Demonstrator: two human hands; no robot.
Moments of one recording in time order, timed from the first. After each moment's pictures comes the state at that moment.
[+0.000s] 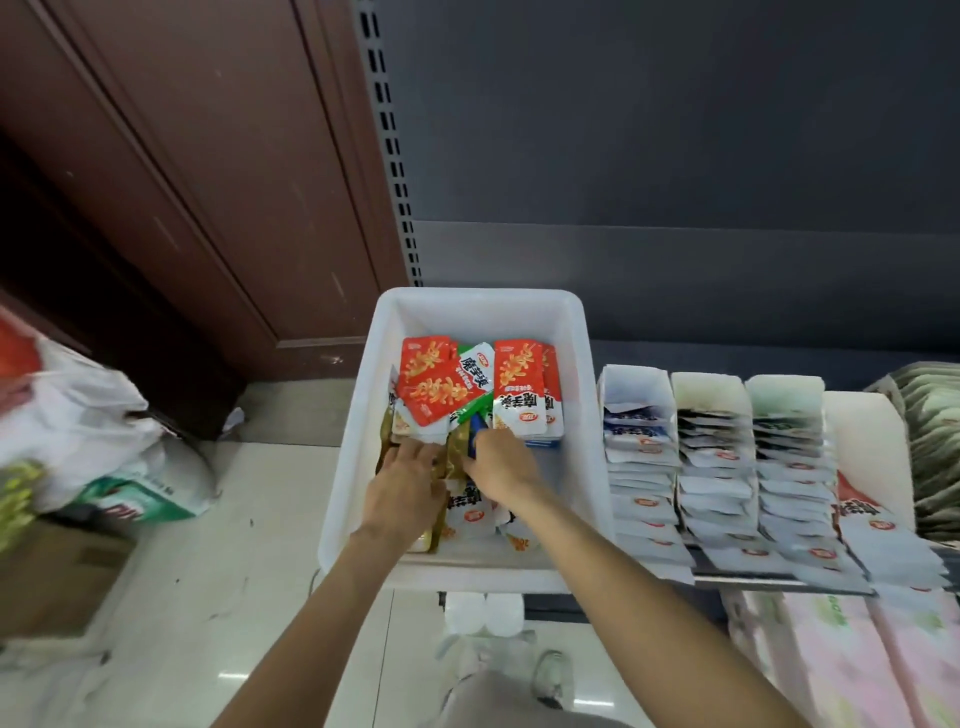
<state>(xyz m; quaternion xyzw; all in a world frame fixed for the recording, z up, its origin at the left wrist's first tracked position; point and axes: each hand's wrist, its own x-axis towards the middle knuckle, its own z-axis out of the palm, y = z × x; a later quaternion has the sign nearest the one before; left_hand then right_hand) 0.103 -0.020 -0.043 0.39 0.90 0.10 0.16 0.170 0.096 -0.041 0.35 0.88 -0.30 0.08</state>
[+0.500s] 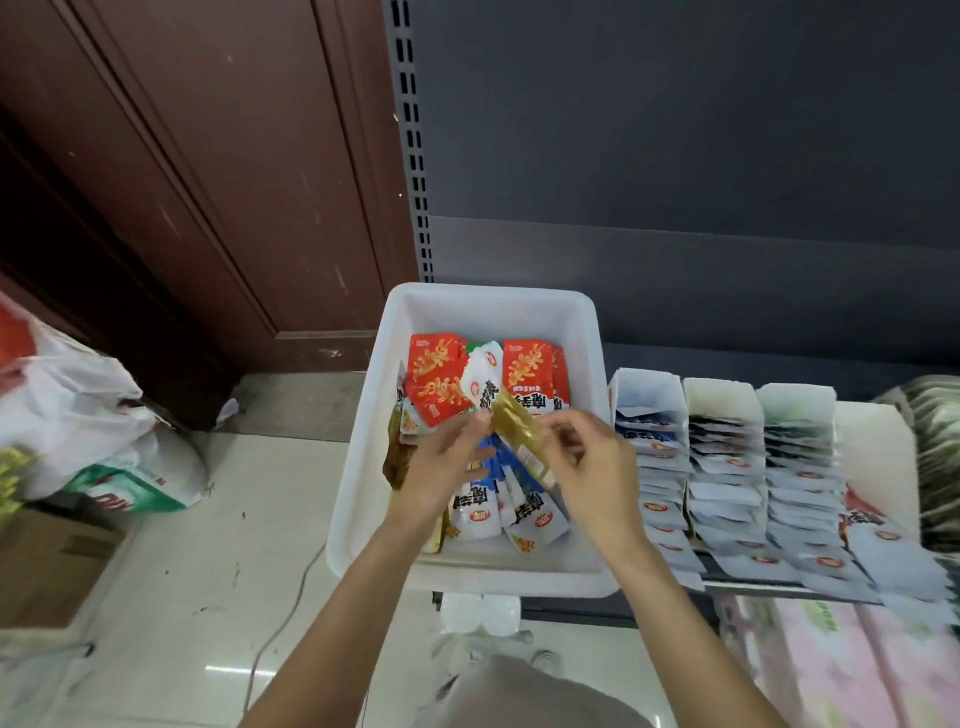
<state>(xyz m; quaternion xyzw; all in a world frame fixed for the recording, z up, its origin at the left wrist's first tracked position) 0.123 -0.001 0.004 0.15 0.69 0.57 0.42 0.250 0.097 0.021 0.34 0.83 -0.34 -0.28</state>
